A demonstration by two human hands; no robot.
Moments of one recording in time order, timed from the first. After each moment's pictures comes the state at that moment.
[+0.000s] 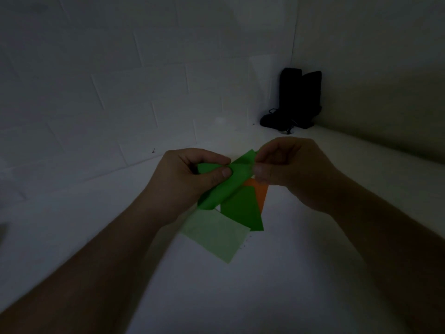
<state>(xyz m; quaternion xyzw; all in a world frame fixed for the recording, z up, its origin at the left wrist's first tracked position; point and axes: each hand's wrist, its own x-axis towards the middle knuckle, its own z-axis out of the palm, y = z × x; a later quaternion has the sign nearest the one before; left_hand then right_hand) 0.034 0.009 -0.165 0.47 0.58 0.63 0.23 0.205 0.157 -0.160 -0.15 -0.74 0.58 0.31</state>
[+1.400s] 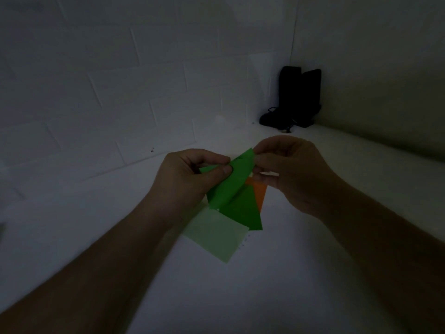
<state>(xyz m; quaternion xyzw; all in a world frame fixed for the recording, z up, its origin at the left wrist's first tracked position) 0.041 0.017 -0.172 0.43 0.60 0.64 0.20 0.192 0.150 -0.164 -0.21 -0.62 0.68 0.35</state>
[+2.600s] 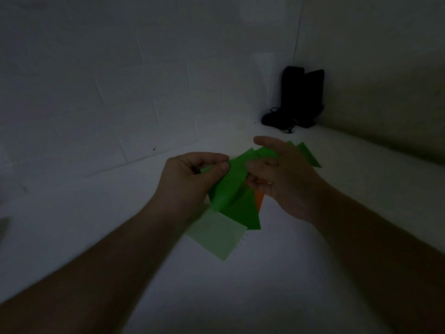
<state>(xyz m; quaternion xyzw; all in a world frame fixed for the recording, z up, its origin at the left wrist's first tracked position) 0.047 0.023 -0.179 0.37 0.61 0.68 0.20 0.187 0.148 -0.173 -0.21 -0.60 0.71 0.31</state>
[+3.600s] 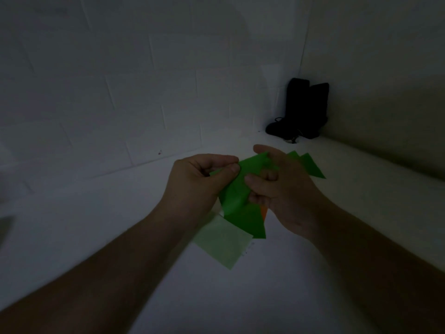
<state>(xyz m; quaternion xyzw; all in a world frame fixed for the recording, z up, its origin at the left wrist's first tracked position) 0.052 0.021 -0.172 0.38 0.57 0.70 0.21 0.180 0.131 -0.174 -0.21 -0.62 0.69 0.31</state>
